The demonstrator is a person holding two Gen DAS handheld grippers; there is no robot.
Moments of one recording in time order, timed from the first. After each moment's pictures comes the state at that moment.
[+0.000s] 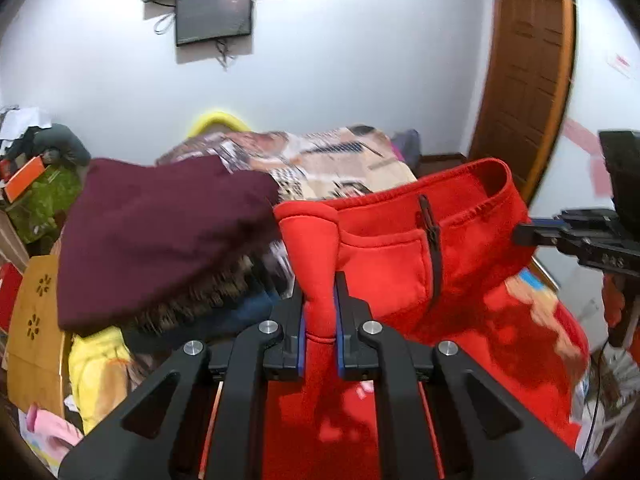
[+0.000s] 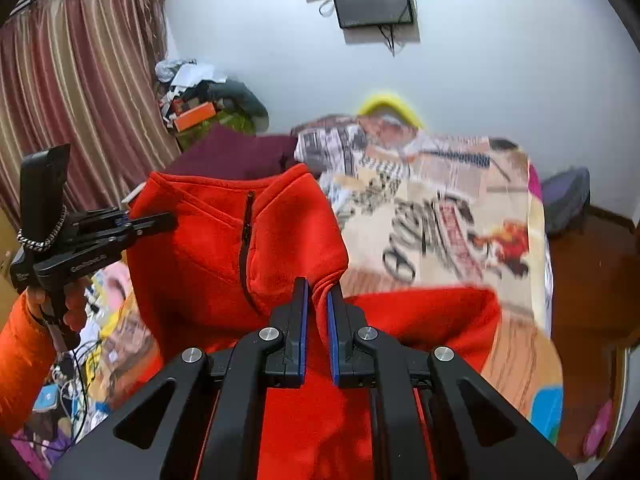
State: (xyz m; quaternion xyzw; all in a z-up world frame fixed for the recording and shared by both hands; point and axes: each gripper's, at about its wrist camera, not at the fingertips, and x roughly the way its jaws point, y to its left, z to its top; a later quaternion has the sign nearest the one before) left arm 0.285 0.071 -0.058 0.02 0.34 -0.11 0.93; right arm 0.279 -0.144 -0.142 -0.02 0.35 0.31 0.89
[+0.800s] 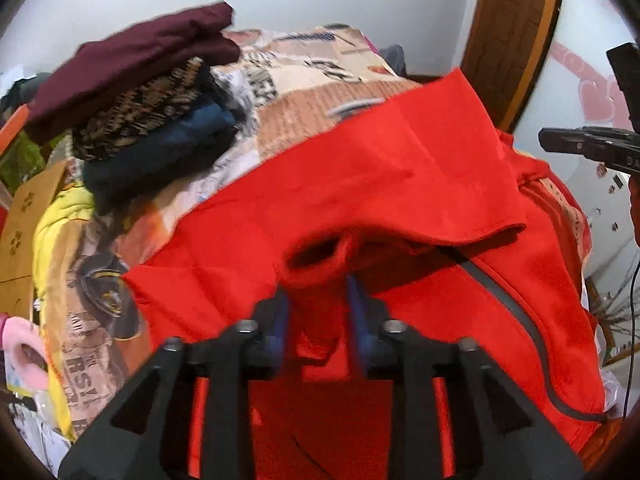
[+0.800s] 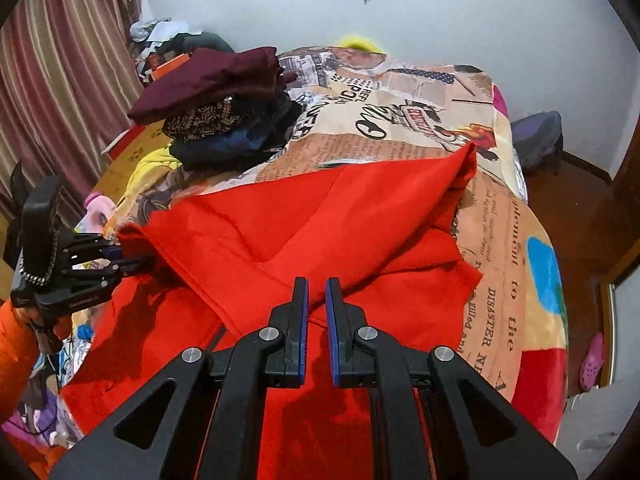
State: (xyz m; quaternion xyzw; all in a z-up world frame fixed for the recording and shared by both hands) left arm 0.166 0.041 -0.170 0.04 0.45 -0.11 0.89; right arm 0.196 -0.180 -0.206 -0.03 0.42 0.26 0.87
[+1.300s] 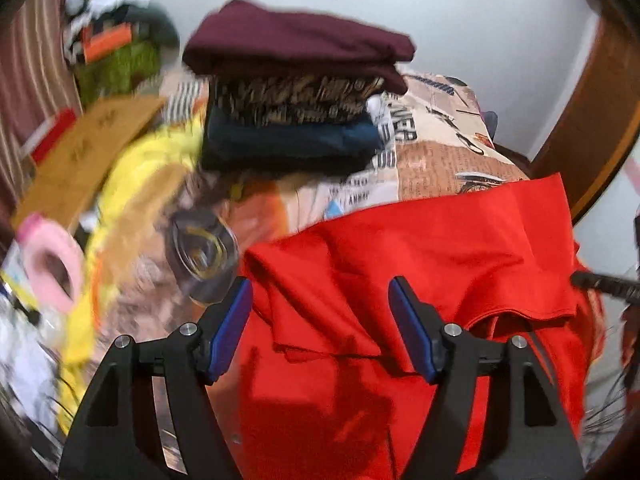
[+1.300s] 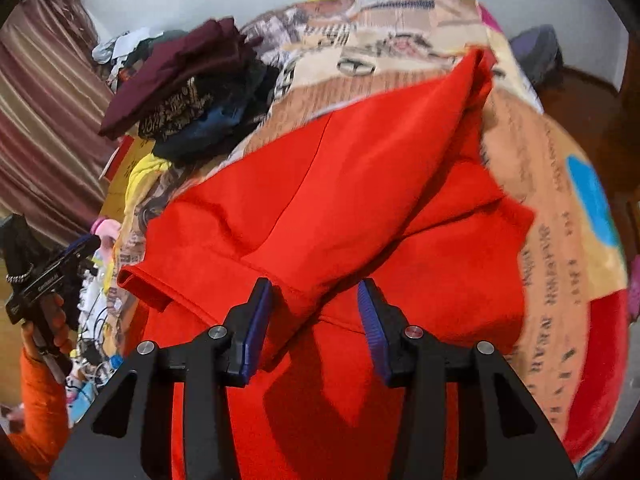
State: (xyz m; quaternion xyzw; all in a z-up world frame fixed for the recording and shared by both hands) left arm 0.170 0.153 -0.163 -0.11 0.44 0.03 0.89; right arm 0.220 -0.174 -0.257 0.07 0.50 0.26 0.82
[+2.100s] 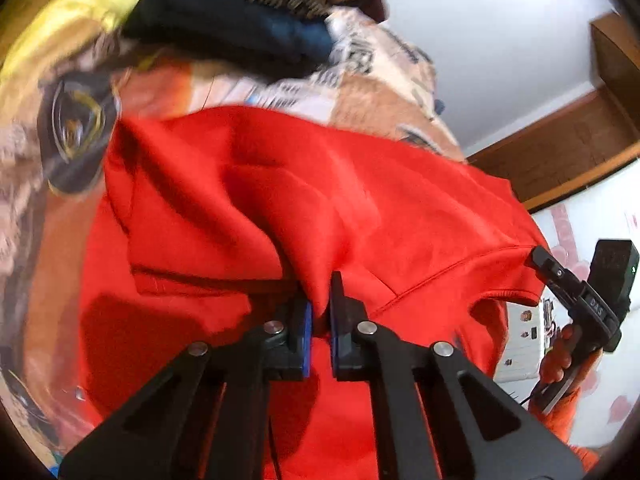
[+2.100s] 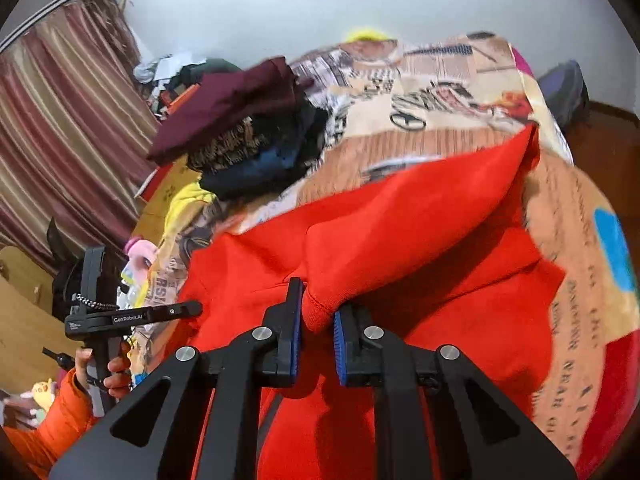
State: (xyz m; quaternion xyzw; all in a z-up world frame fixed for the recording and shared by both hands) left arm 0.181 0.128 -0.211 -0.30 0.49 -0.11 0.81; right arm 0.206 -0.166 -0.210 0.08 0.42 0.31 0.85
